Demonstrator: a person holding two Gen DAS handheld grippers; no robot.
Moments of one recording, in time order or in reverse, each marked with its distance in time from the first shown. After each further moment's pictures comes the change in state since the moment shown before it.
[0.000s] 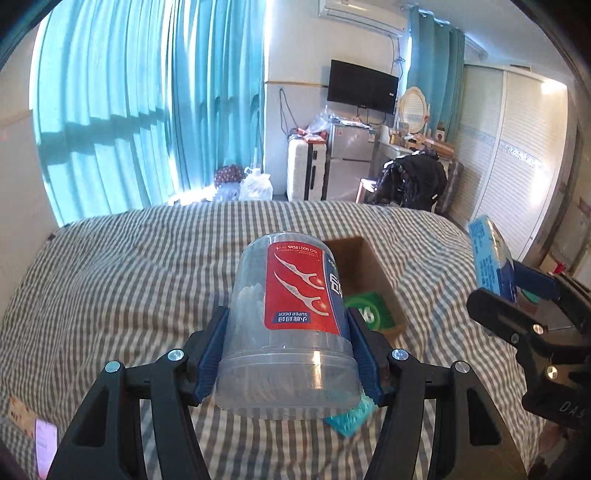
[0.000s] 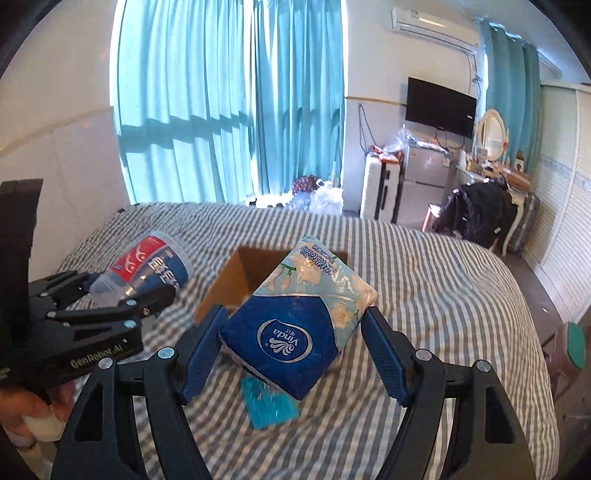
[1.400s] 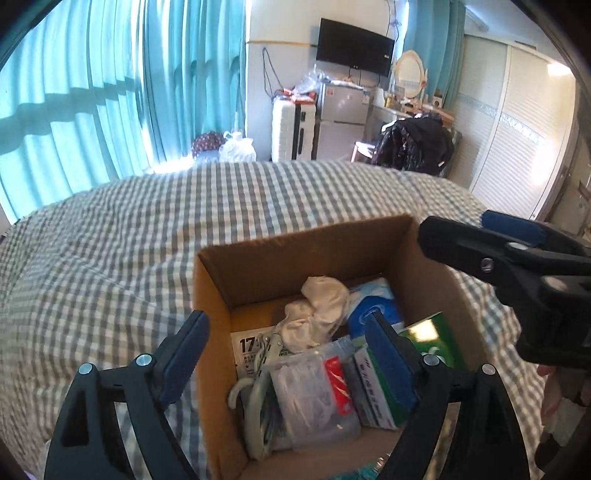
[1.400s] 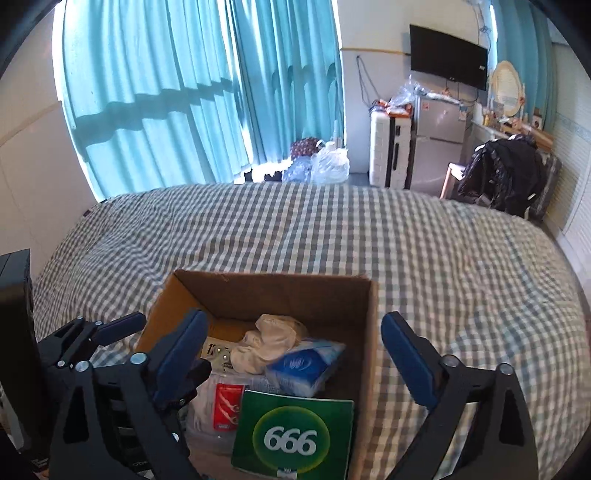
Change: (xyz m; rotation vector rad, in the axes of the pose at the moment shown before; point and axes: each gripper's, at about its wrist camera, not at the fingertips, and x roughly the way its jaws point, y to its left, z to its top) left arm 0.168 0.007 0.013 0.038 0.134 -0.056; right arm 0.215 -0.044 0.036 0.086 0.153 0.026
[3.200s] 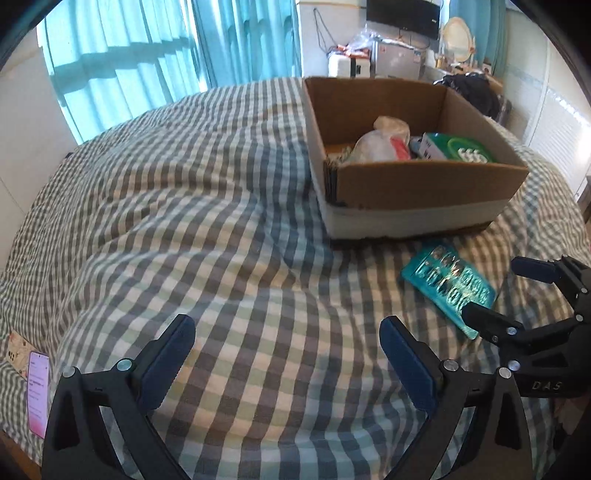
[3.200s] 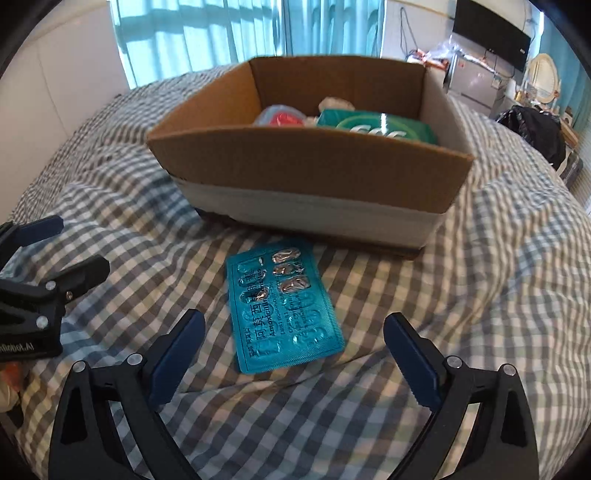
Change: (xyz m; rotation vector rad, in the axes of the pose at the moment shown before) left arm -0.056 0.032 -0.171 -0.065 0.174 0.219; right arm -0.011 0.046 -0.199 -0.149 0.271 0.043
